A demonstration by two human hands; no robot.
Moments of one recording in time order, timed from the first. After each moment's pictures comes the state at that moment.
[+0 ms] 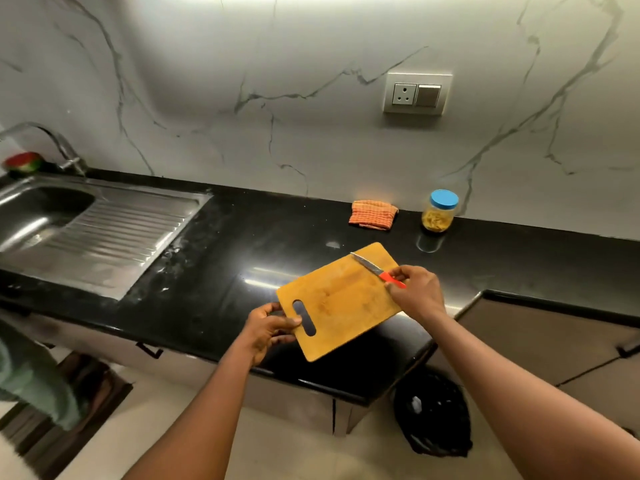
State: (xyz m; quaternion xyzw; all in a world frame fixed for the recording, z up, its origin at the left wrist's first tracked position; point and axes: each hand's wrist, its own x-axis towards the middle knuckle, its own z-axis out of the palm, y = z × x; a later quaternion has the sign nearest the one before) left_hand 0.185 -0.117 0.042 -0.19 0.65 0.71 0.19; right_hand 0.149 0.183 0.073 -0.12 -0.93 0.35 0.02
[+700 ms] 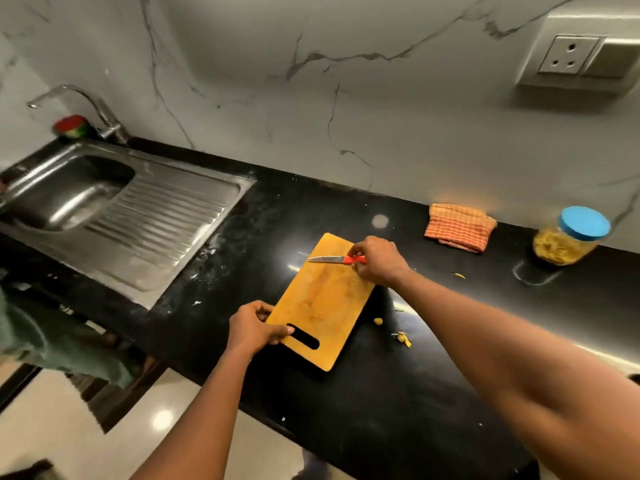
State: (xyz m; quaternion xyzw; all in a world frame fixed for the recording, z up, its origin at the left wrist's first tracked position) left_hand 0.064 -0.230 0.008 -0.31 0.81 0.48 0.12; right_hand -0.098 0.010 0.010 0.18 -0.96 0.18 -0.11
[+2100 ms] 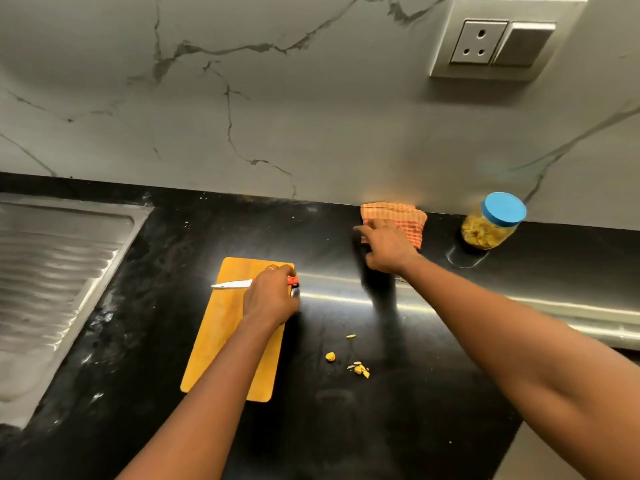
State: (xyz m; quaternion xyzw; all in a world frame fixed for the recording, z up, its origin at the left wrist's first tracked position) left_hand -0.105 -0.115 0.006 0.03 0.98 0.19 0.11; right_hand -0.177 0.144 -0.011 0.06 -0.99 0.06 -0.13
